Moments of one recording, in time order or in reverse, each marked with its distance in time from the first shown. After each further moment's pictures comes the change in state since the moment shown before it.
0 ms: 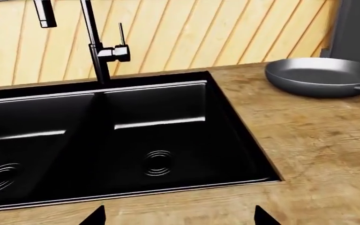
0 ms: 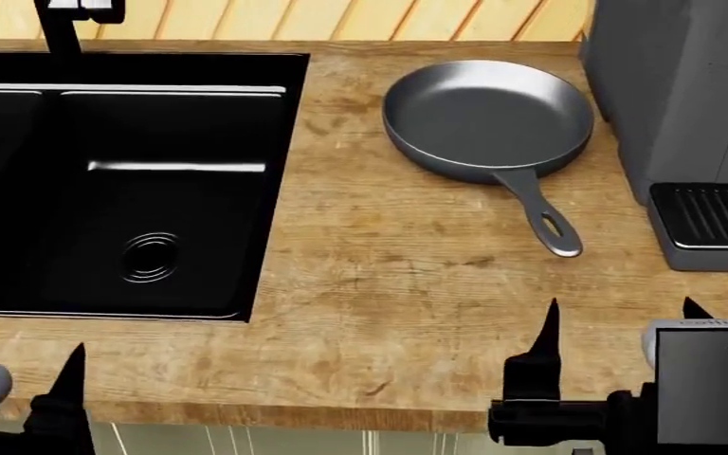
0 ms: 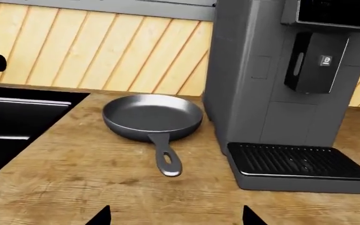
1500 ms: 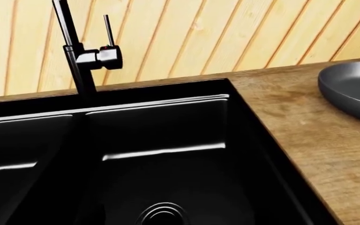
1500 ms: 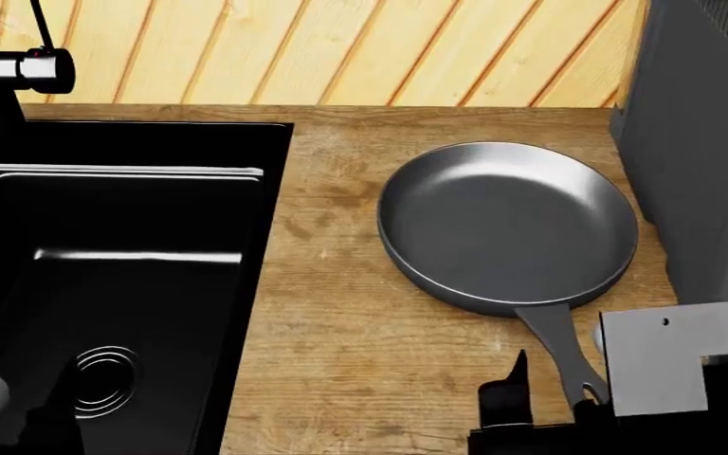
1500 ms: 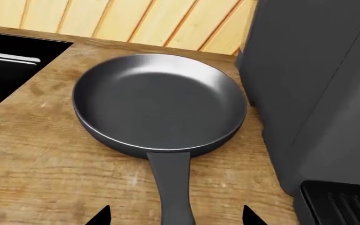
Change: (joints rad) left arm 0.034 -0.032 0.009 -0.046 0.006 0.055 0.009; right arm 0.146 0.011 -0.023 0.078 0.168 0.330 0.066
